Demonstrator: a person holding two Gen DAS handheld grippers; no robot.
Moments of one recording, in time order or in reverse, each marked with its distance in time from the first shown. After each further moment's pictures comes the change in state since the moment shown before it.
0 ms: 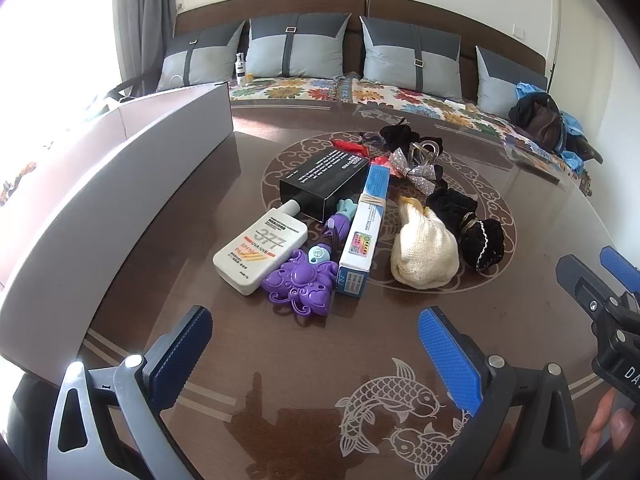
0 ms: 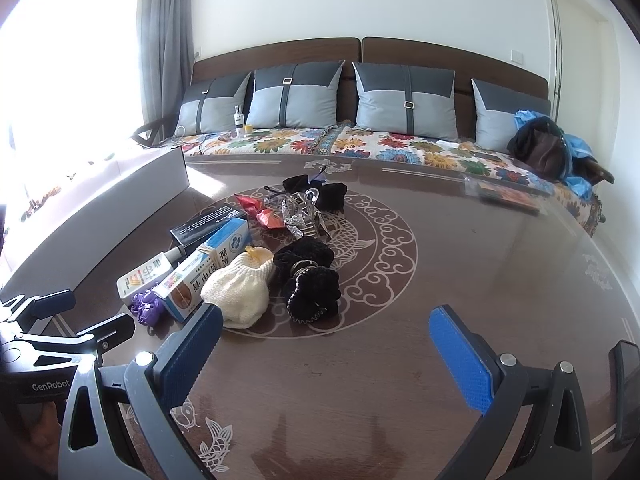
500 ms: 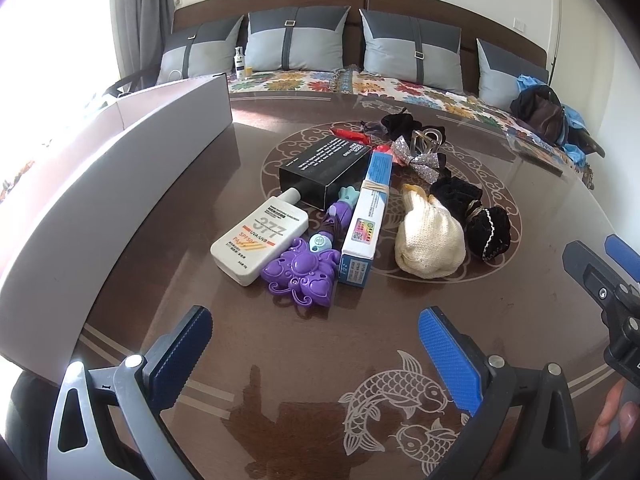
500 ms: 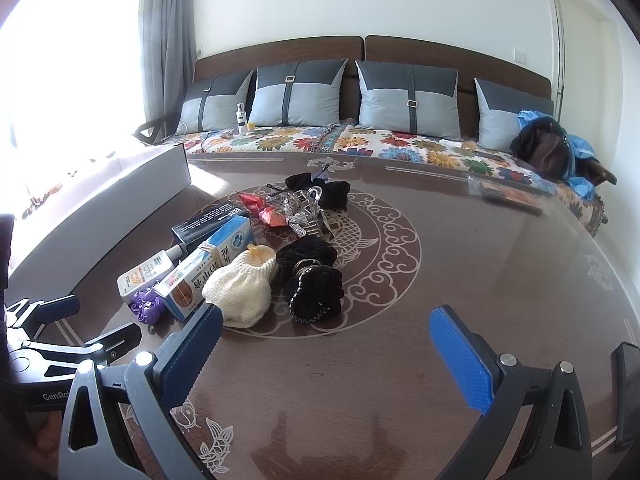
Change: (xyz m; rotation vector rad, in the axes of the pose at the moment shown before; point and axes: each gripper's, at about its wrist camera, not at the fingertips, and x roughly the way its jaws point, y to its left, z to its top) left arm 0.010 -0.001 -0.005 0.008 0.022 0.007; right arm 0.004 0.002 -0.001 -0.005 0.005 0.005
